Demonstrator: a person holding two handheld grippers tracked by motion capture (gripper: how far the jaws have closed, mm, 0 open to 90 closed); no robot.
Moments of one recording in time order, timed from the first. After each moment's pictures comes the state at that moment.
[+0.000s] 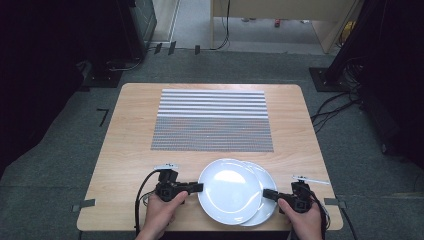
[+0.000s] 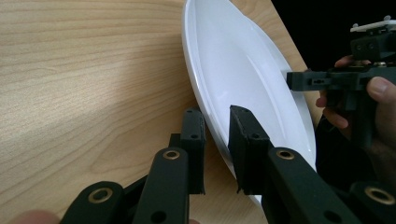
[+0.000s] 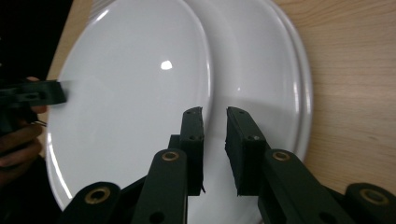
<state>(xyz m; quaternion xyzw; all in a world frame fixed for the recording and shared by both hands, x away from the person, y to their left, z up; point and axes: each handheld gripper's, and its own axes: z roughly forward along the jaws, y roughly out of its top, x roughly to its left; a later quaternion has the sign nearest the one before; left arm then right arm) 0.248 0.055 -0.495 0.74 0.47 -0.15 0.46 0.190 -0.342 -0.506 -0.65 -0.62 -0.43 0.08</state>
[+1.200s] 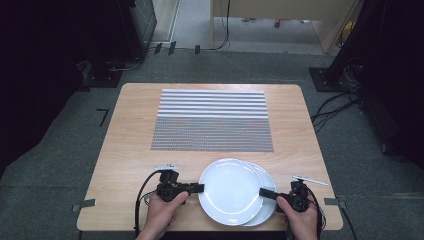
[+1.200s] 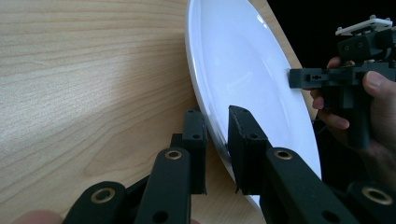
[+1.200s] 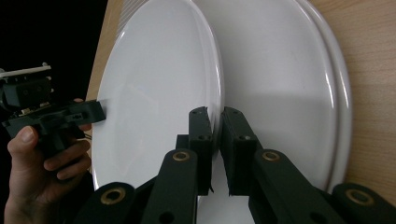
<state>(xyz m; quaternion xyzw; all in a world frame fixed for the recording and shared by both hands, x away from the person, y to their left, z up) 0.250 0.054 -0.502 0.73 0.47 -0.16 0.46 0.193 -0.340 -0.513 -0.66 -0.57 -0.47 0.13</state>
